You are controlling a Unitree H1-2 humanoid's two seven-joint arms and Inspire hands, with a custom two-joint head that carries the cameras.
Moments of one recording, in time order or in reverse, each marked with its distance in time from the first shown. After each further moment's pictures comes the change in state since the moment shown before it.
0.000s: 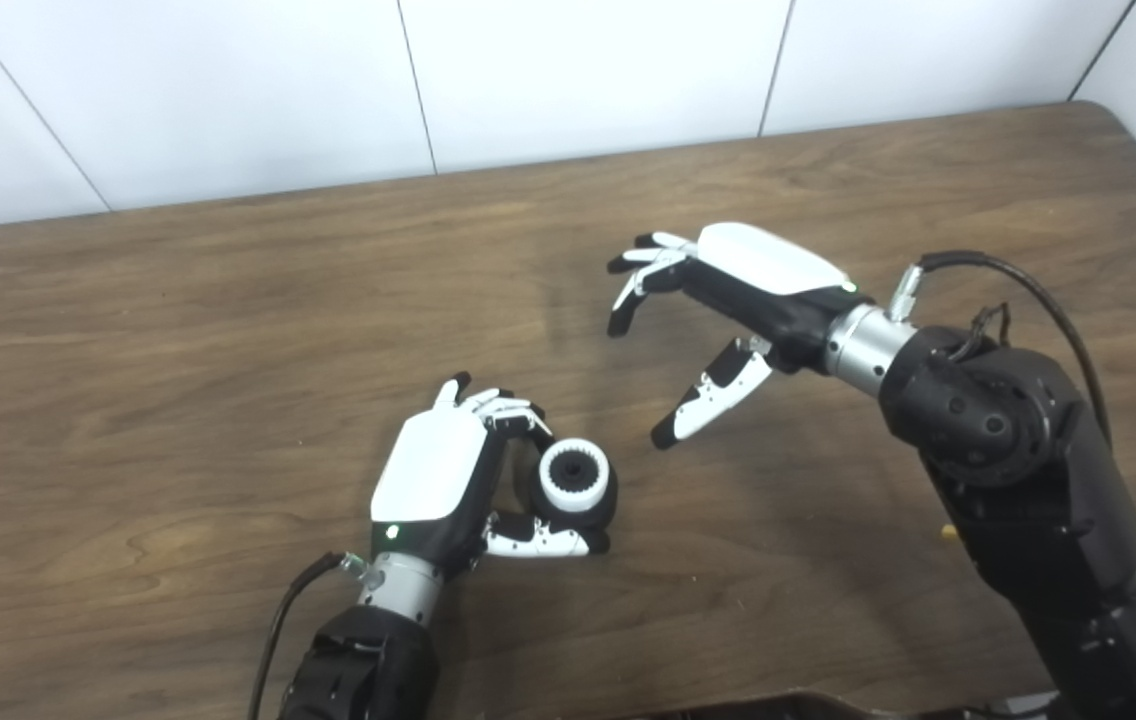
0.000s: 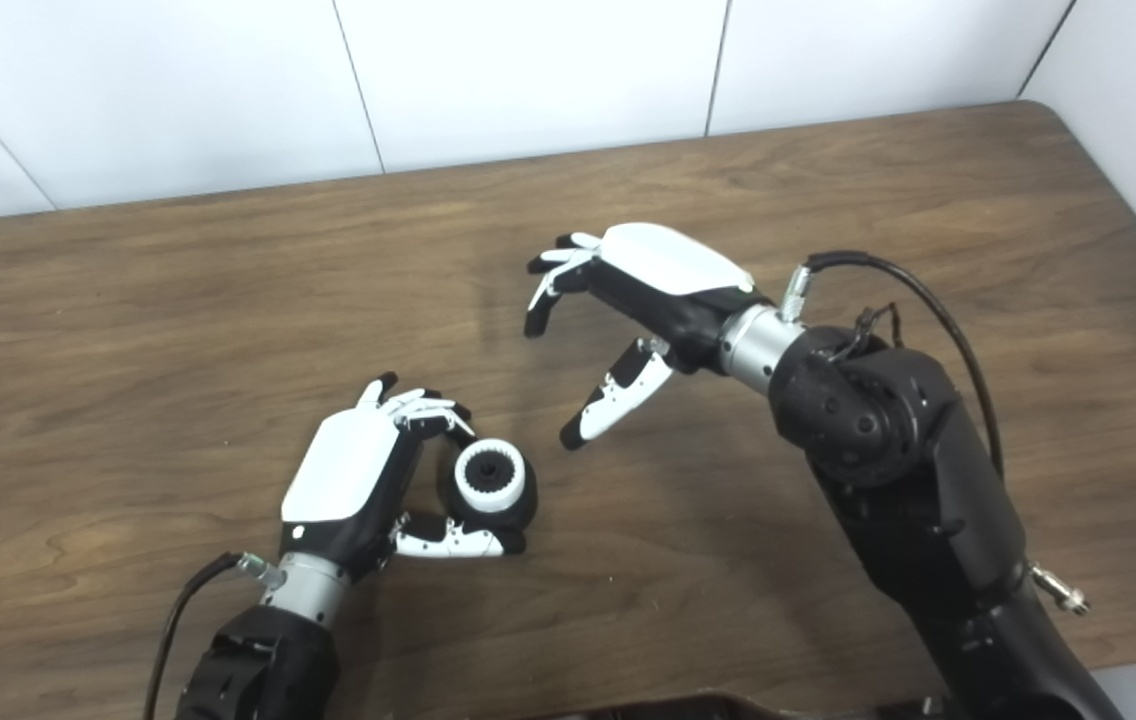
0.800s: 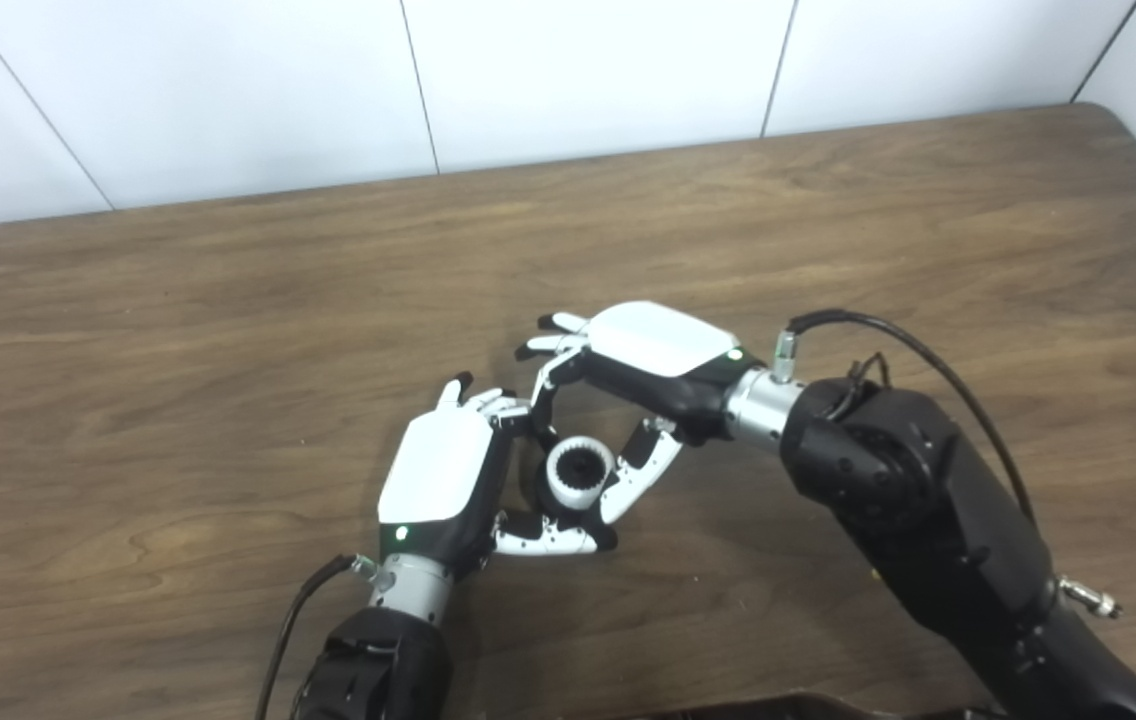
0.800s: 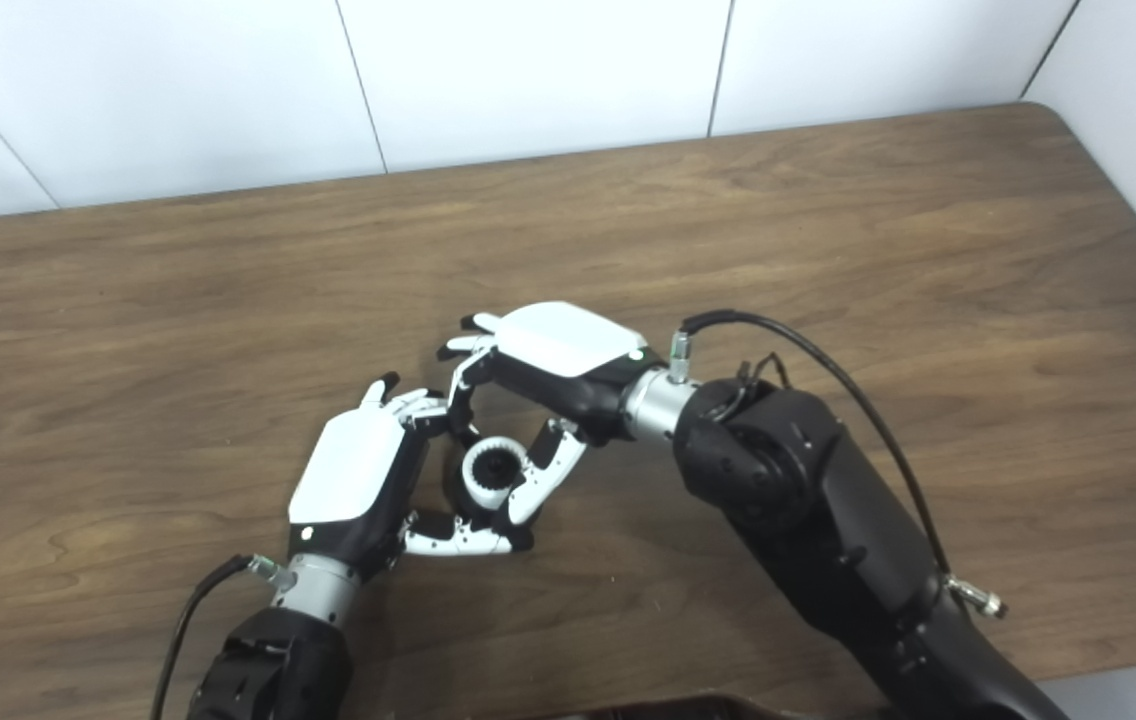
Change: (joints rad) left arm 0.004 -0.028 -0.028 0.000 0.035 0.020 0.009; right arm 0.005 0.059 0.187 0.054 -0.072 -0.107 -0.007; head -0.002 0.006
